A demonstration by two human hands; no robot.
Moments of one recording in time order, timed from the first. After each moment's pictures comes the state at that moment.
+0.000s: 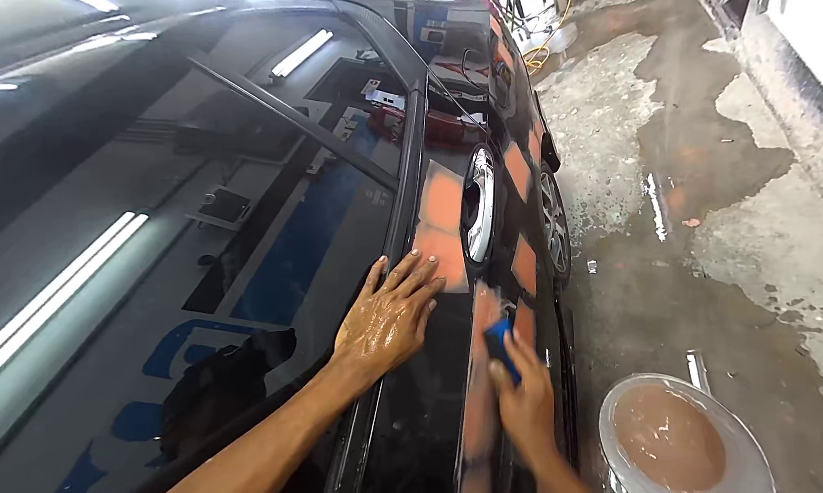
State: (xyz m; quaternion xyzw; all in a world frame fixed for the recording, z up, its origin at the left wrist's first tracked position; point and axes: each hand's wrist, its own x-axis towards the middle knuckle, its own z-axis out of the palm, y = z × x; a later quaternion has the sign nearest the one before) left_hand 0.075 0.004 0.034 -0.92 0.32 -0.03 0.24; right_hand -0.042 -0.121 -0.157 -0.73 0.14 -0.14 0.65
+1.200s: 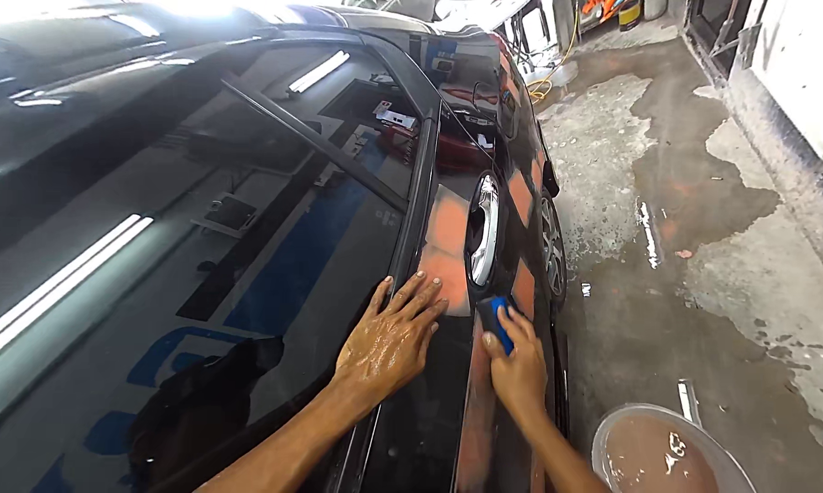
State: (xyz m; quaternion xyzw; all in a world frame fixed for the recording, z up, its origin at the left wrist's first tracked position) left_hand 0.073 0.007 0.030 -0.92 0.32 -0.04 0.23; right_hand 0.029 -0.145 -0.118 -0.75 0.17 -0.07 0.64
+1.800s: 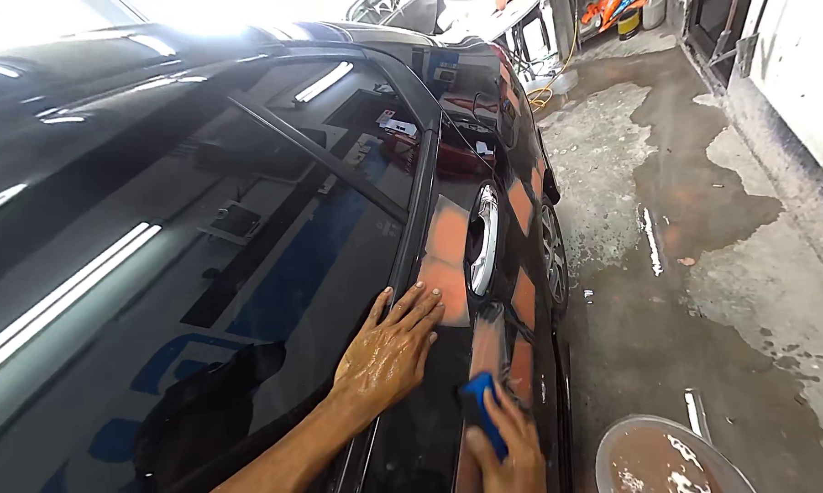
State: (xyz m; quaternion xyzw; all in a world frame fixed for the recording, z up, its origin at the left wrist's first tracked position) left_hand 0.073 0.005 0.030 -0.92 0.31 -0.05 0.23; right_hand -0.068 -0.119 -0.125 -0.70 0.10 -0.13 0.70
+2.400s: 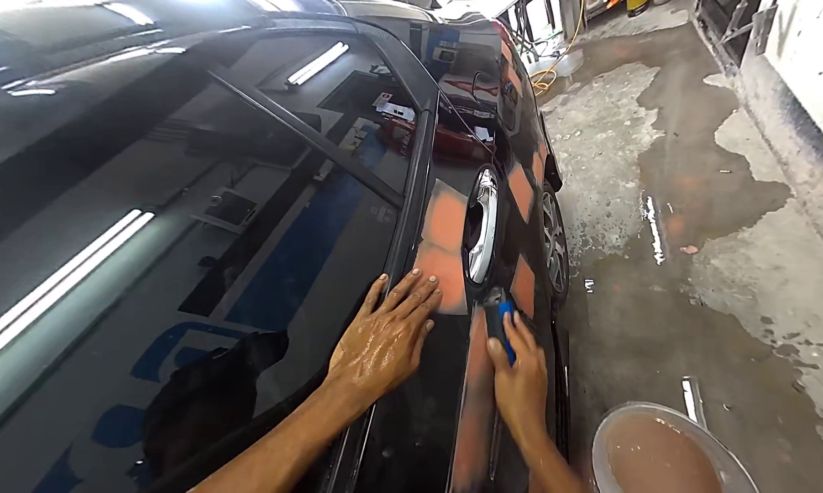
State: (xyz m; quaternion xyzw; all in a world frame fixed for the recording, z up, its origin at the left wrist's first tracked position) left_hand 0.071 0.006 0.030 -0.92 0.31 -0.04 0.24; right_hand 0.005 -0.135 -0.148 -0.75 0.15 -0.13 0.64
